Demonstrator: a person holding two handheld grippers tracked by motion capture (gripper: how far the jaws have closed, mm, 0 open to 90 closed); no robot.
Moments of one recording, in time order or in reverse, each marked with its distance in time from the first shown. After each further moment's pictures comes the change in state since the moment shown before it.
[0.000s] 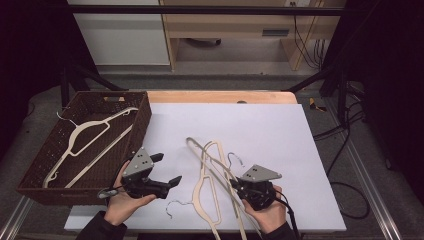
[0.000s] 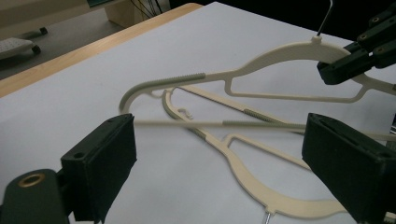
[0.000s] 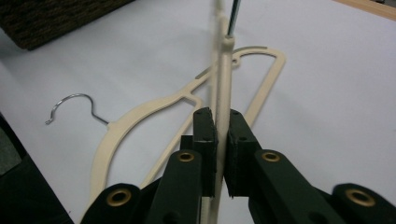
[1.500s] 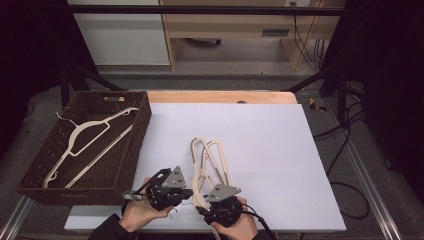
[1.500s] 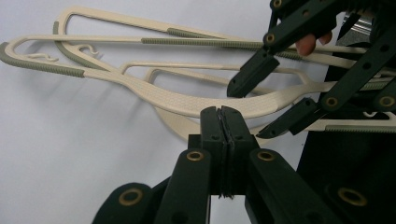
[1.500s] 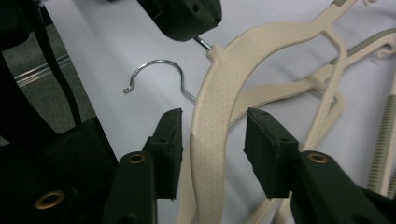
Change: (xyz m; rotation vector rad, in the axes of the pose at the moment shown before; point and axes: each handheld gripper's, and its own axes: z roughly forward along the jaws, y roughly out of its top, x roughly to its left) left arm -0.043 -0.003 0.041 0.377 -0.208 0.174; right arm 0.067 -0.020 0.059 0.087 0.204 -0.133
